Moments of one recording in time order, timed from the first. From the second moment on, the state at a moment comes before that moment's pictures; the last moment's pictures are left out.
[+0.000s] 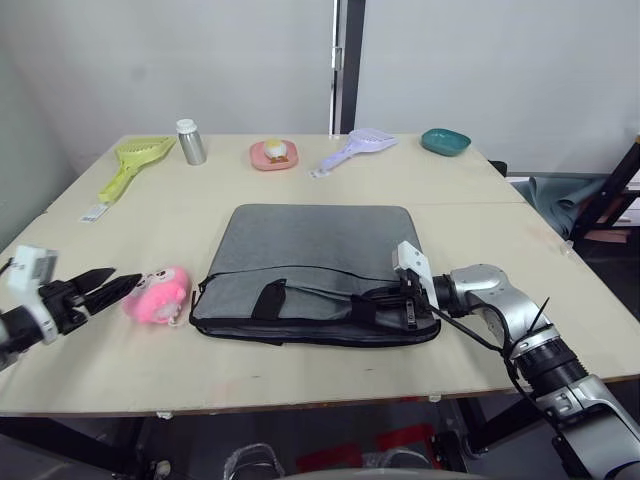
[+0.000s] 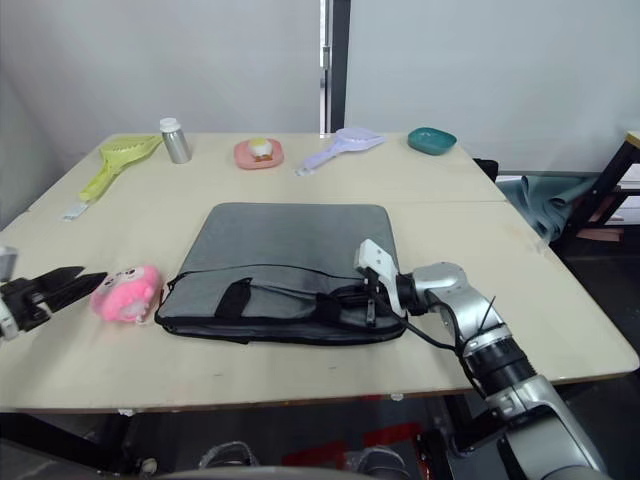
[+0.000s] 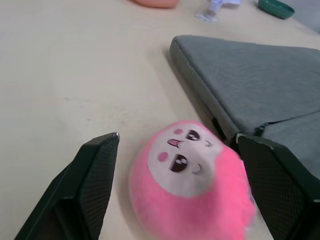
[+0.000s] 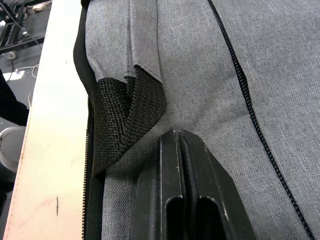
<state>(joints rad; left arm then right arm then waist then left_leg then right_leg) -0.09 0.88 0.55 0.37 -0.57 0.52 -1.05 -0.43 -0.51 0.27 0.12 0.27 0.38 1.19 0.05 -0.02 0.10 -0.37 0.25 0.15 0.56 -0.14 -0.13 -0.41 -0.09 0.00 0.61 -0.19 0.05</state>
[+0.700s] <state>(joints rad) -0.18 0.94 0.33 0.49 -0.47 0.56 -1.25 -0.34 -0.54 0.24 -0.04 0.28 0.48 1.11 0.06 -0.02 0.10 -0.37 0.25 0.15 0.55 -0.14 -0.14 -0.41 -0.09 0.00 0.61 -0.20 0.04</state>
